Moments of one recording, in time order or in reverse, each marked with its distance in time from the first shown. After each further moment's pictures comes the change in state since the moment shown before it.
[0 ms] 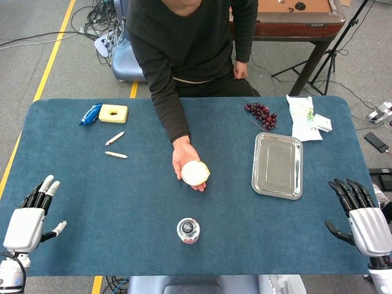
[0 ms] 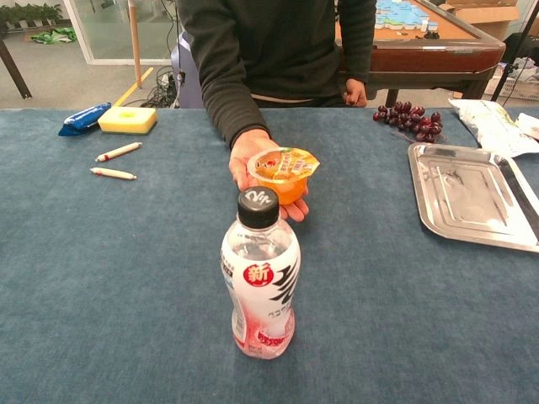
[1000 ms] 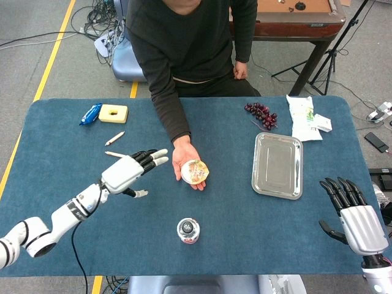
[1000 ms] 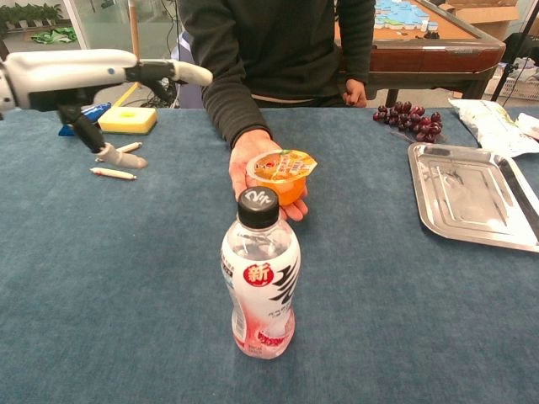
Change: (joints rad) left arm -0.695 -0.112 -0.108 0.295 0.227 -0.559 -0.525; right arm 0.016 0.027 0.005 -0.095 -0.015 -0.034 -0.107
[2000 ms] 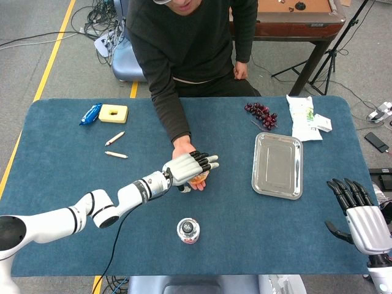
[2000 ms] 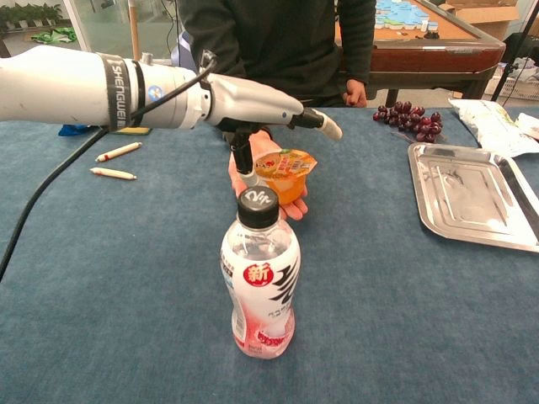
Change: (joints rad) left arm -0.396 -0.236 -0.072 0.135 -0.298 -0.440 0.325; right arm -0.008 0.011 -0.004 0.035 0.038 -0.013 0.043
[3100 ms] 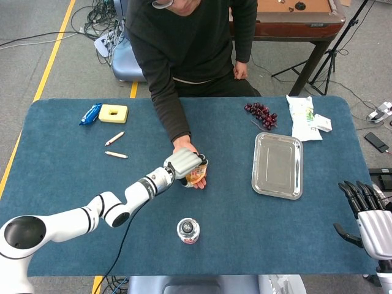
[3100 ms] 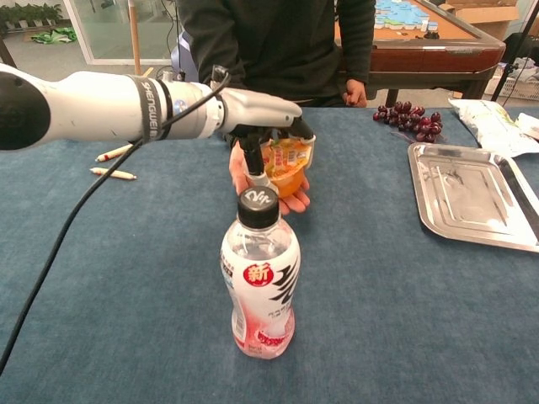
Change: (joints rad) left arm -0.019 -0.090 0.017 0.112 -0.211 0.053 0.055; right arm -0.036 0.009 -0.002 0.017 0.011 0.040 0.030
